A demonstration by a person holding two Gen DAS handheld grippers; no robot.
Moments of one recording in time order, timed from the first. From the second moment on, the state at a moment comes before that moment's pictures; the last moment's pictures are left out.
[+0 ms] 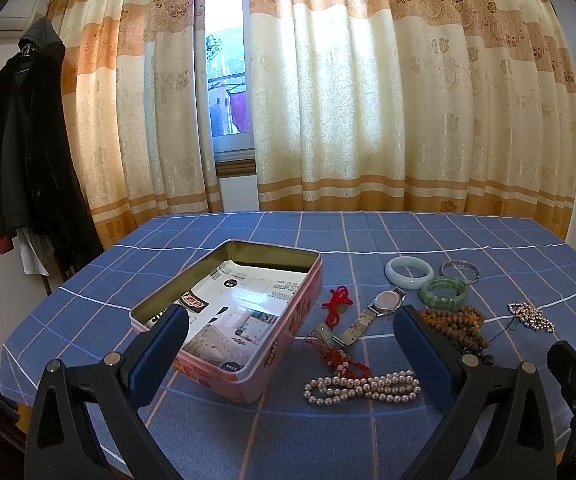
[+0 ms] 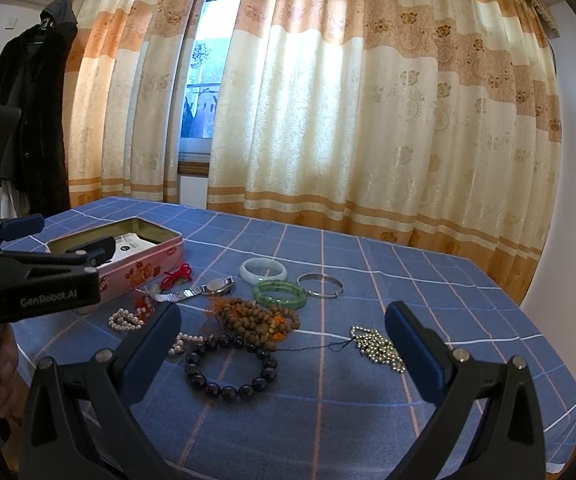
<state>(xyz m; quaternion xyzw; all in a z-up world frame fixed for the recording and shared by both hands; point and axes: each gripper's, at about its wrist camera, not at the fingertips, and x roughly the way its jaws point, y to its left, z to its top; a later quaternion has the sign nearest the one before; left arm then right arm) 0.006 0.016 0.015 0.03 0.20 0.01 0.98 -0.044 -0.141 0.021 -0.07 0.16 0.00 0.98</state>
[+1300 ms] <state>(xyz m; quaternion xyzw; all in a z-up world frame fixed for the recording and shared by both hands) 0.038 -0.010 -0.043 0.05 0.30 -0.10 0.95 -0.031 -0.193 -0.020 -0.02 0.22 0.00 0.97</state>
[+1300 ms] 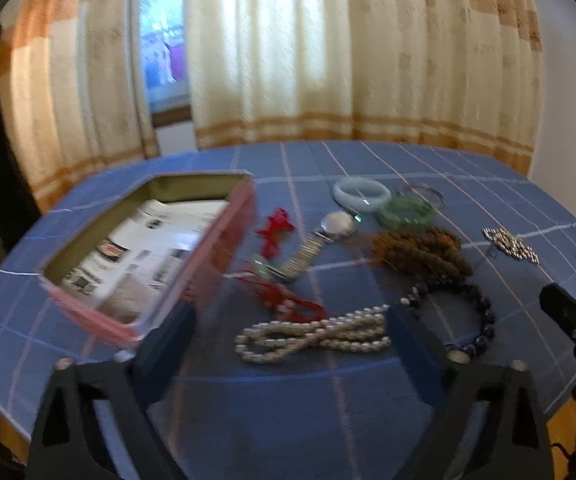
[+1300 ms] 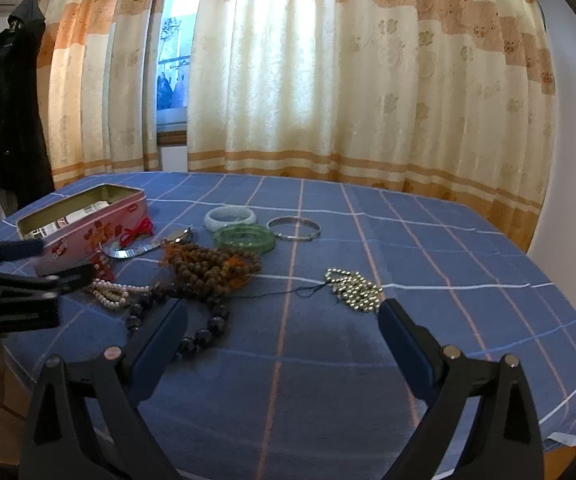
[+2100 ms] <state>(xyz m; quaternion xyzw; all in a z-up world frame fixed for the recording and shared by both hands) 0.030 -0.004 -0.041 0.05 0.31 -0.14 0.94 -0.025 -0.186 -0.027 -0.01 0.23 0.02 0.97</state>
